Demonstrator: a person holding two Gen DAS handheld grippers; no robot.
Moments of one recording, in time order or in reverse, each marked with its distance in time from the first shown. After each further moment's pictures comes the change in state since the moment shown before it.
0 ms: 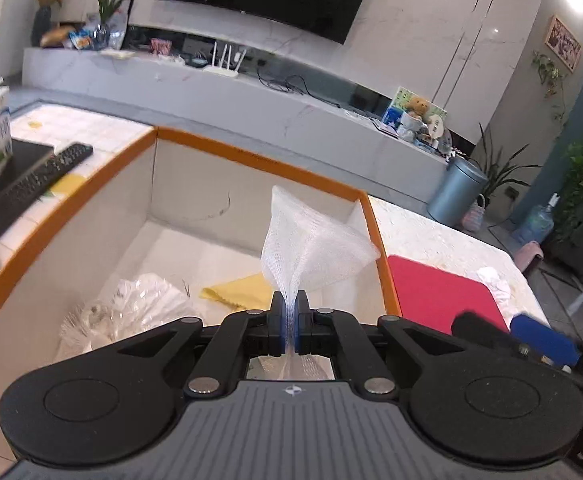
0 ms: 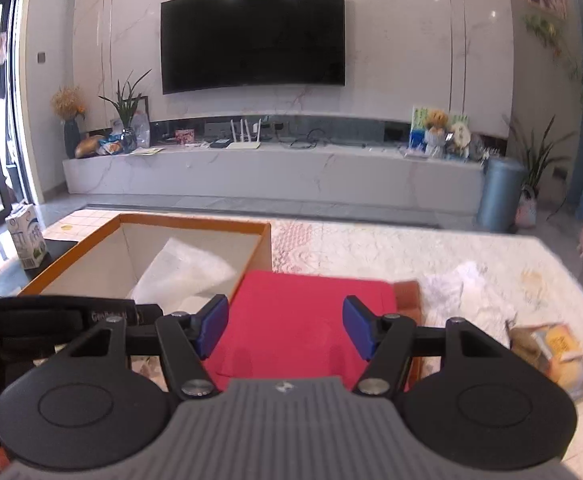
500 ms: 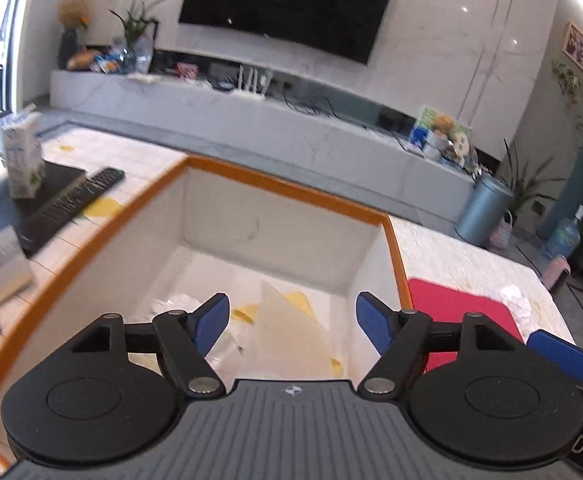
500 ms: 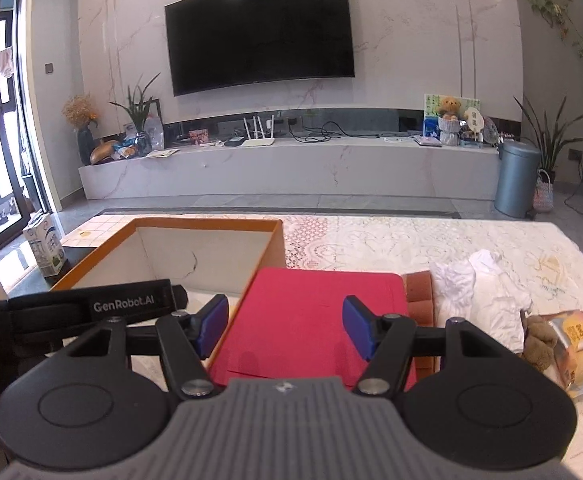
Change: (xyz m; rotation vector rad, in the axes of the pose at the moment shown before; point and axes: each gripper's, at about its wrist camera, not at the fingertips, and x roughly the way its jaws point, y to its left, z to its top) left arm -0.024 -0.003 0.000 -0.006 -0.076 0.098; right arm -0.008 -0.002 0.004 0.021 0.005 0.057
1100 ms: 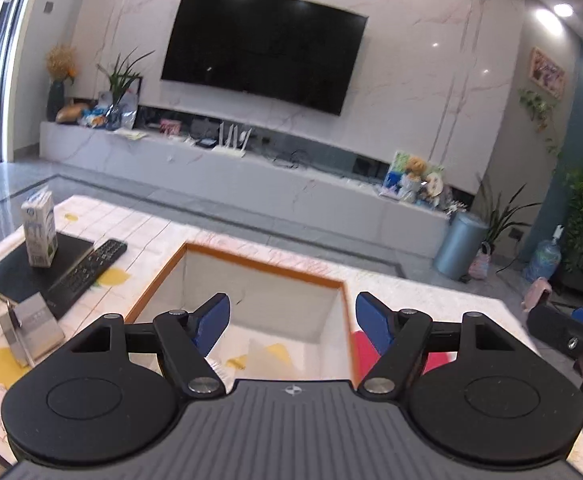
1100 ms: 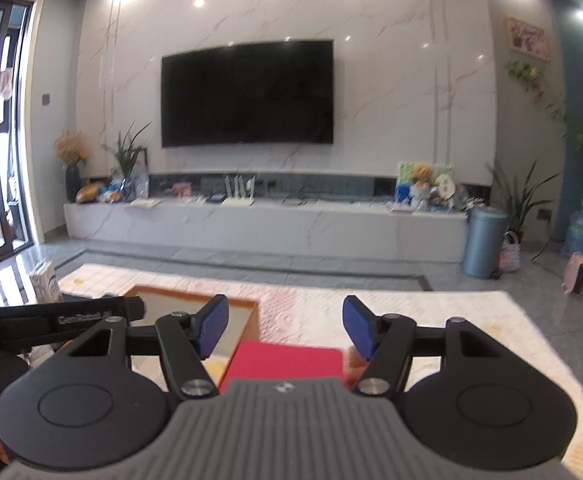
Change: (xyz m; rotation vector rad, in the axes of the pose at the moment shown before) left arm -0.082 -0.022 0.030 0.066 -0.140 -0.062; right arm -0.107 -0.001 0.039 -0.043 -0.192 -0.100
